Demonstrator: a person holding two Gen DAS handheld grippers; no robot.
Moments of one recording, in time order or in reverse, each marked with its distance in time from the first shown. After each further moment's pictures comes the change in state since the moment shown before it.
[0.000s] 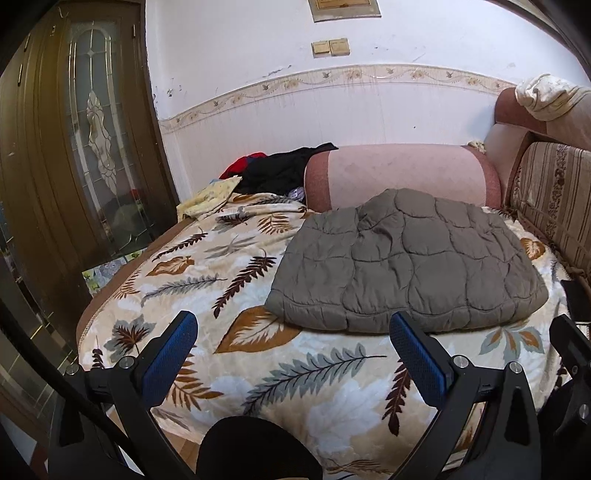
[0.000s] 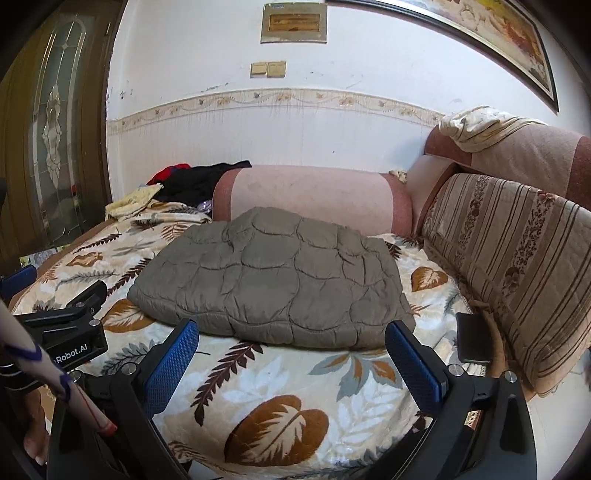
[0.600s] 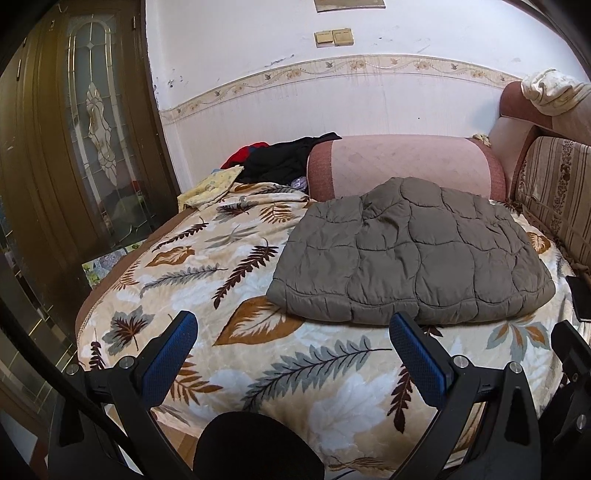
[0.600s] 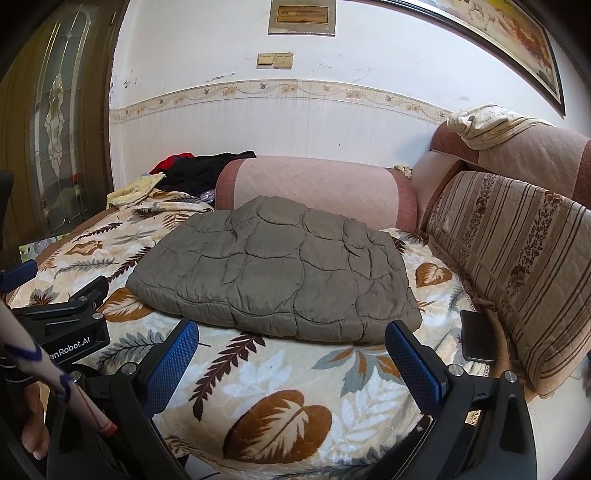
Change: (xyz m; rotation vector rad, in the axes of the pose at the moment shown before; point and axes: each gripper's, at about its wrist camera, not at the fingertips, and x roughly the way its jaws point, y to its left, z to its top) left arm 0.013 0.001 -0.006 -0.007 0.031 0.005; right arm 0.009 0.006 -0.007 -0.023 0.023 0.003
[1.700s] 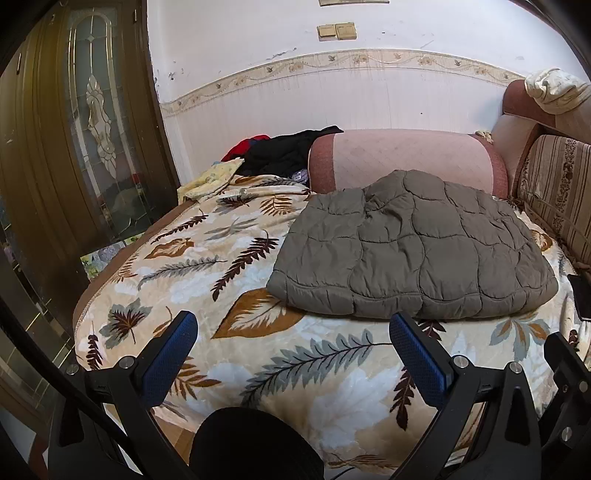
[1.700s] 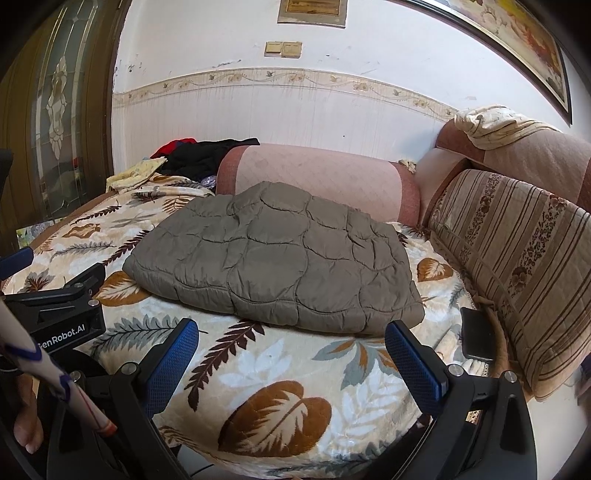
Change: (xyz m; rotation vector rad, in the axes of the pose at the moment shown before) left arm 0.008 -0.001 -0.008 -0.013 0.020 0.000; right arm 0.011 0.000 -0.007 -0.040 0.036 -0.003
